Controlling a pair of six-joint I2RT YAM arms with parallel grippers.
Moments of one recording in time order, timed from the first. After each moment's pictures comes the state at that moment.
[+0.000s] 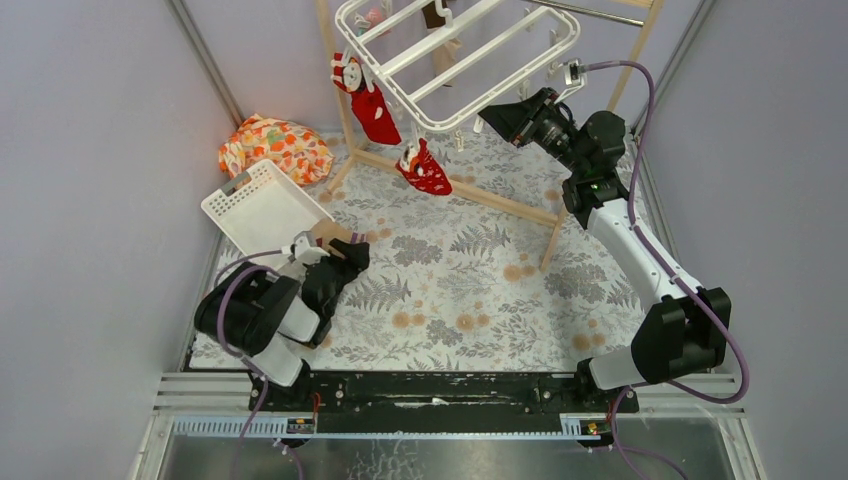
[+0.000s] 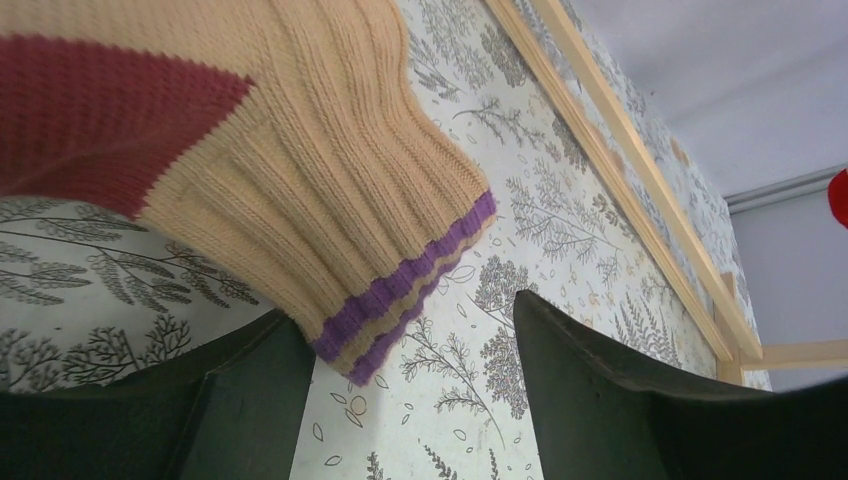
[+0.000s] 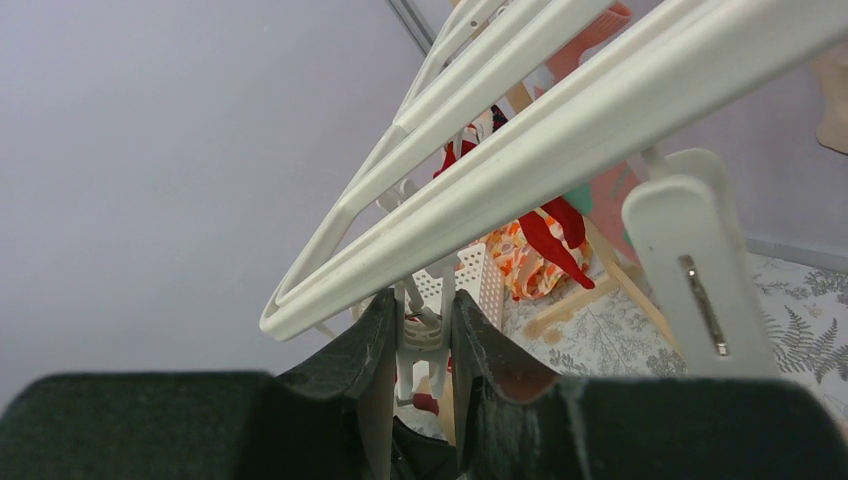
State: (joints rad) left arm -0.35 1.57 0.10 1.24 -0.28 -0.85; right arm 0.25 1.44 1.25 0.50 -0.59 0.79
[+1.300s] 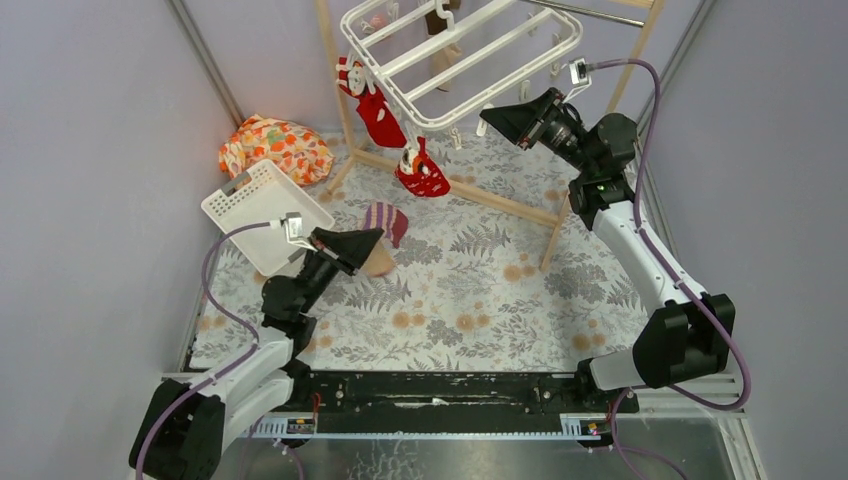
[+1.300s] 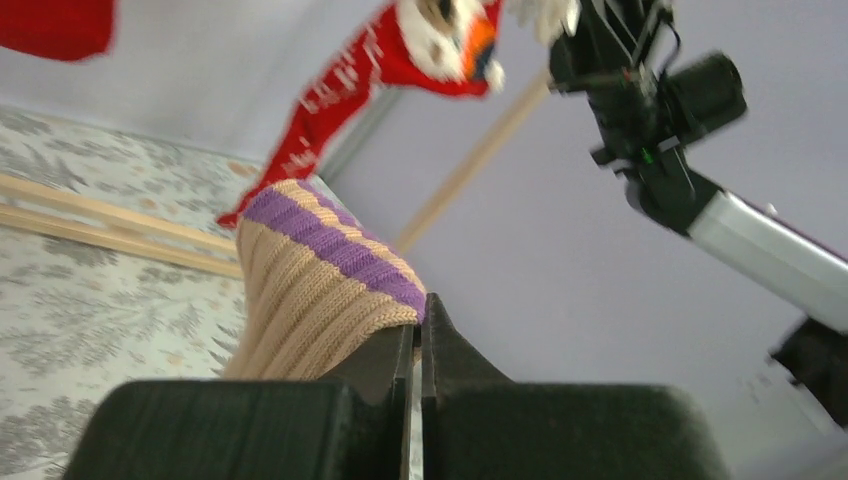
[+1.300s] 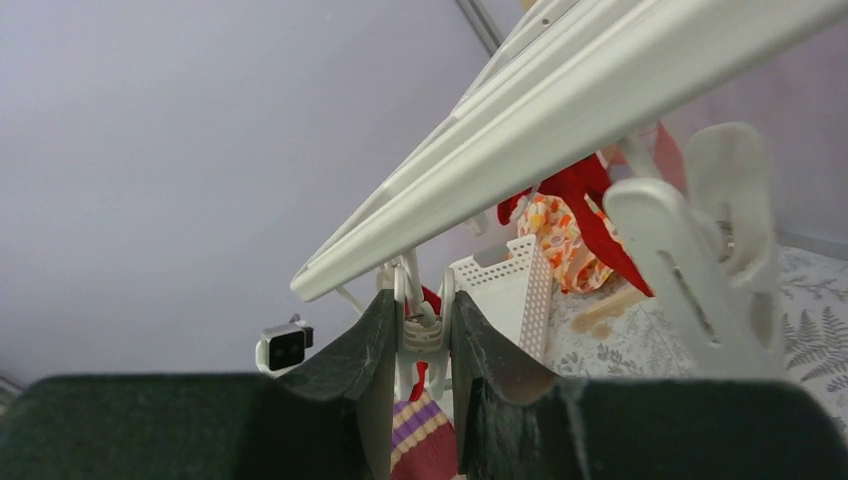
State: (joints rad) left arm -0.37 0.89 0.17 1.13 0.26 -0.88; right arm 0.23 1.42 1.24 0.53 -0.68 0.87
